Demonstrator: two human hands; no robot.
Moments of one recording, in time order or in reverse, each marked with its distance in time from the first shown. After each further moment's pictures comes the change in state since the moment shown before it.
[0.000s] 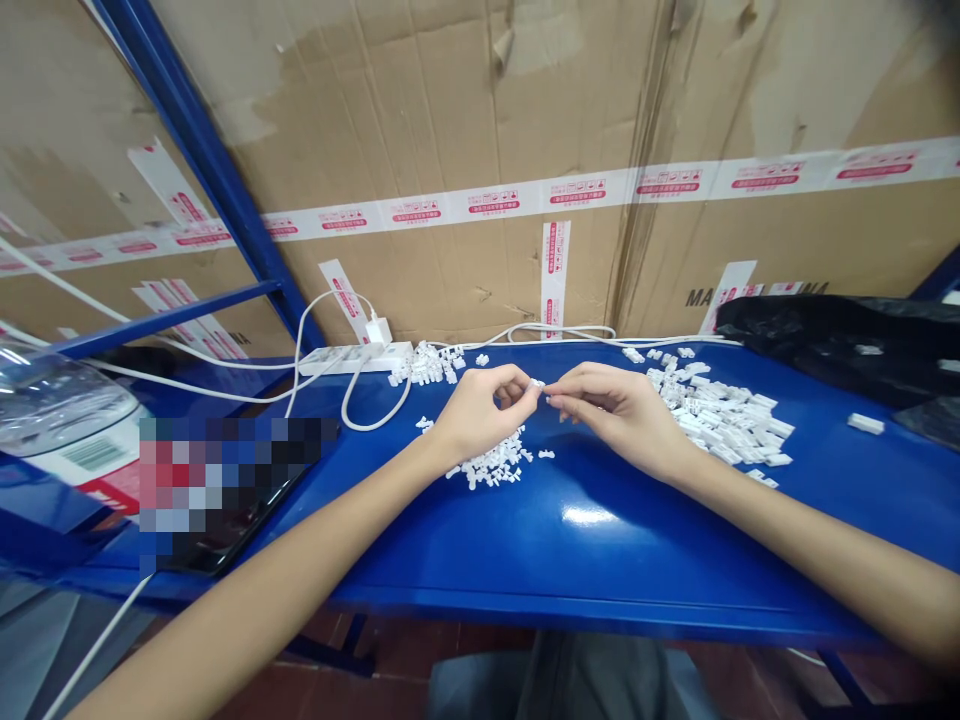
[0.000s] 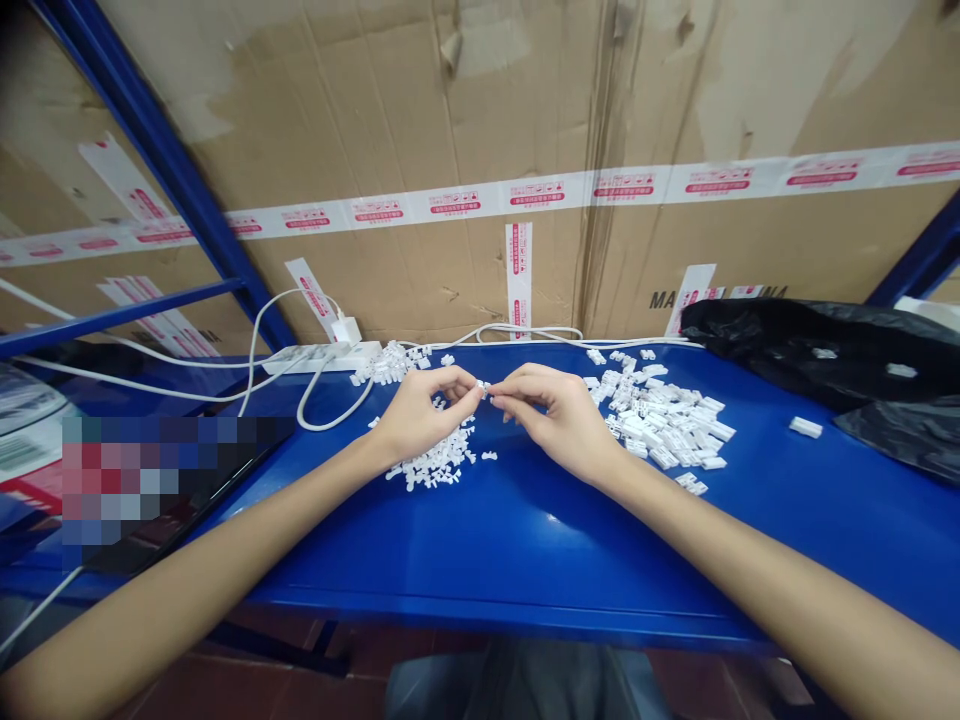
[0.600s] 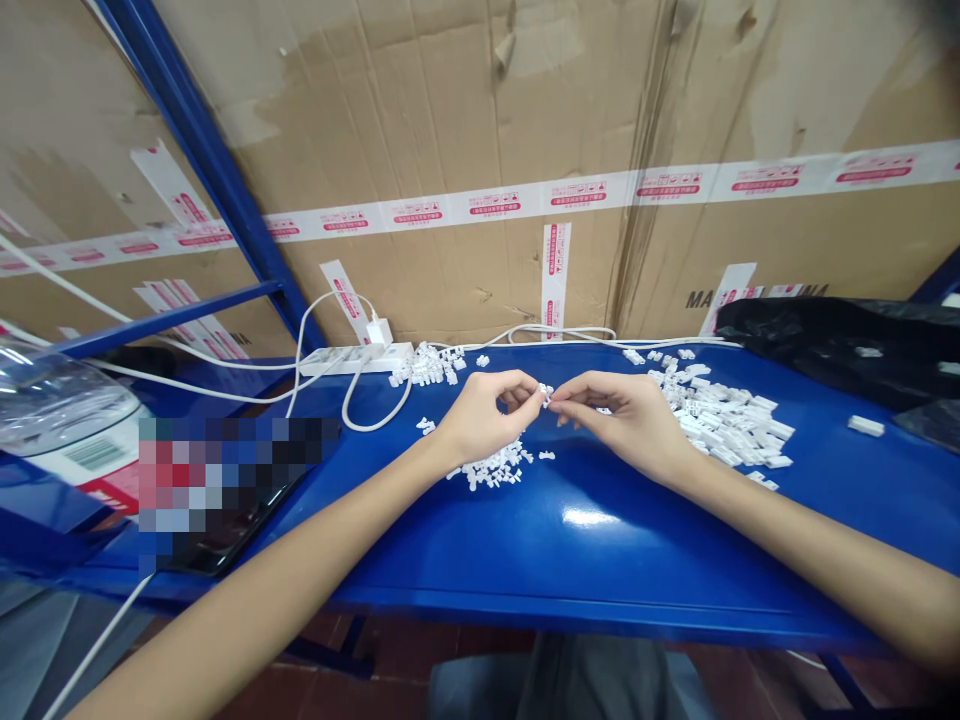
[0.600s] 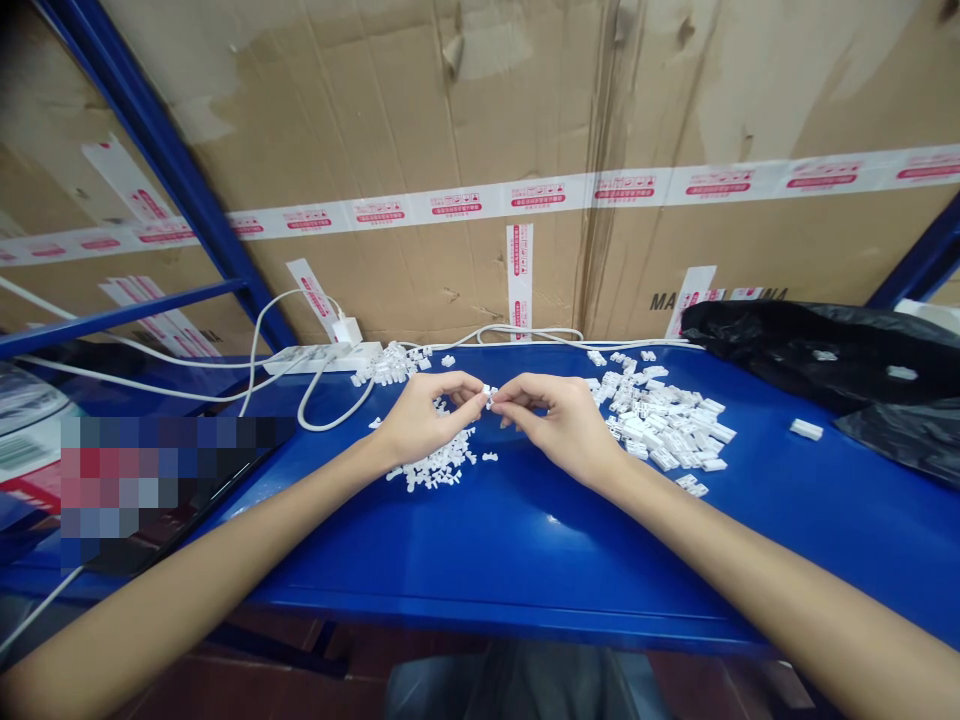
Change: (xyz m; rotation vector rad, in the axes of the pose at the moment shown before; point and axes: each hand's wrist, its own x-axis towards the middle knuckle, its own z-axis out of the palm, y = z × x) left_hand -0.001 0.002 0.002 -0.075 -0.055 0.018; right_hand -0.002 -0.003 0.001 -0.026 0.040 0.054
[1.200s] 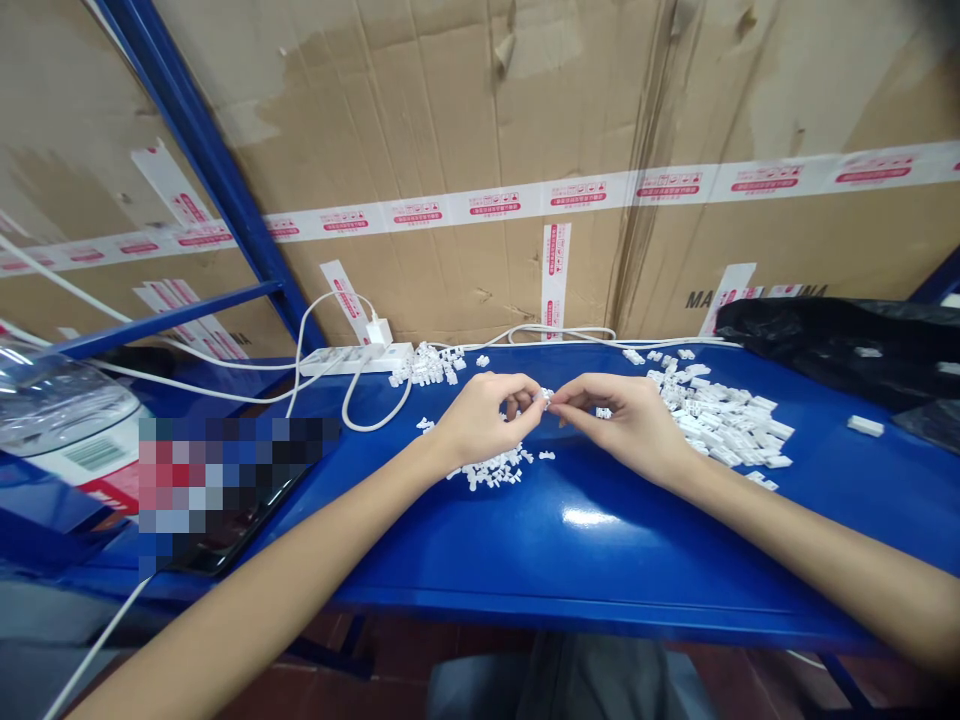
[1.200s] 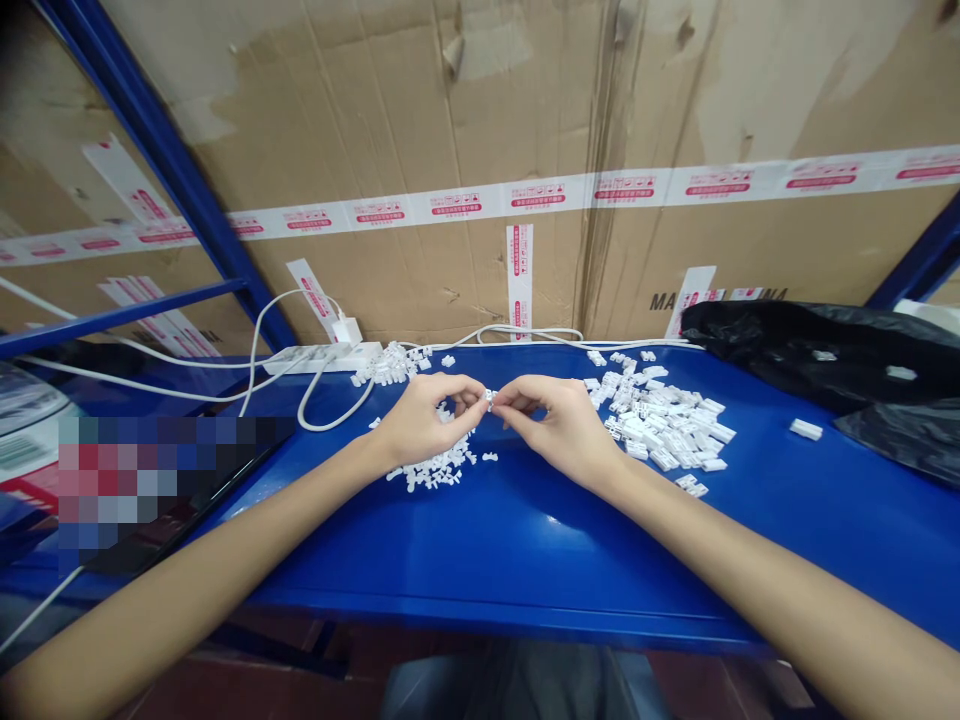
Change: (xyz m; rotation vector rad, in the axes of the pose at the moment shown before) left_hand 0.000 0.000 -0.005 0.136 -0.046 0.153; right_hand 0.000 0.002 0.002 -0.146 0.016 -0.092
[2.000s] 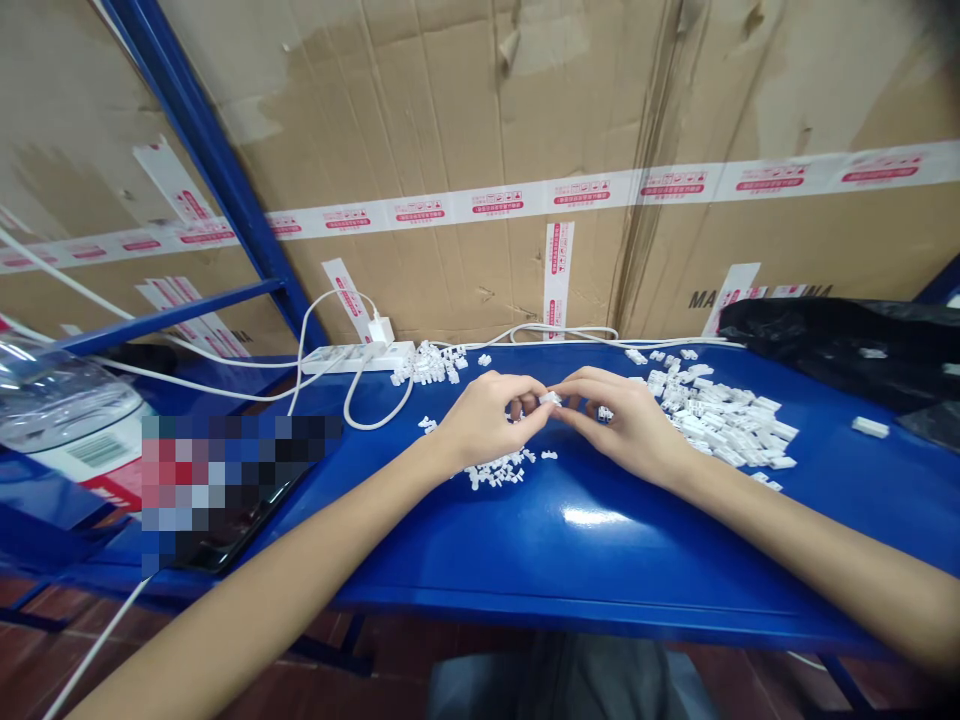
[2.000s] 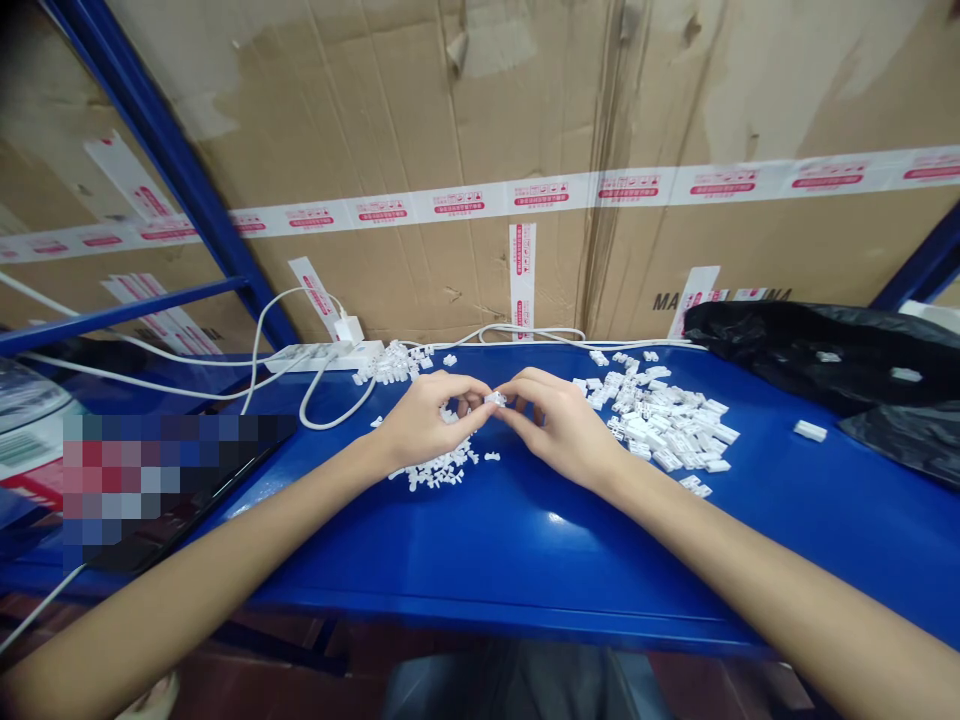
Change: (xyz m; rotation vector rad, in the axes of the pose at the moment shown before) left_hand -0.001 0.002 0.000 0.093 -0.018 0.025; right_hand 0.000 0.006 -0.003 -0.127 -0.109 -0.143
